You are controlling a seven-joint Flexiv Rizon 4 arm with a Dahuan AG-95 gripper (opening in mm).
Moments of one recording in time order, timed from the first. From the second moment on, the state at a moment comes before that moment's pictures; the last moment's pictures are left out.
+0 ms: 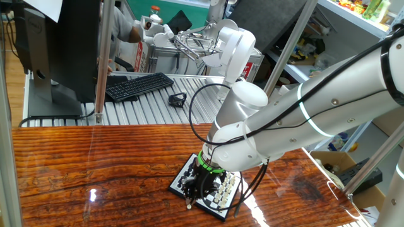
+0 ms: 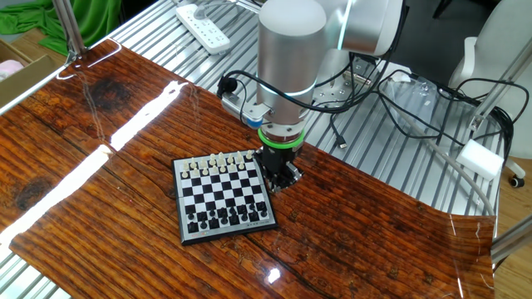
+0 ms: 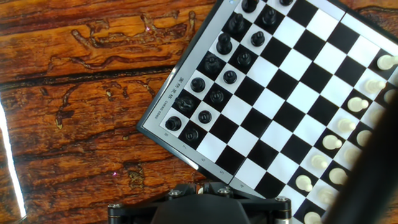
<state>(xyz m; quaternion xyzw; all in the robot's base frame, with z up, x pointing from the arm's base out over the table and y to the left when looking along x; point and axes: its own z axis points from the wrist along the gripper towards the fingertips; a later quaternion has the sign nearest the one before) 0.463 0.090 0.018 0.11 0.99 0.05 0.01</state>
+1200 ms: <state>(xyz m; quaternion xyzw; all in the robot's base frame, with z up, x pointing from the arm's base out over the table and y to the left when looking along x) 0.462 0.089 0.017 0.11 0.99 0.05 0.01</state>
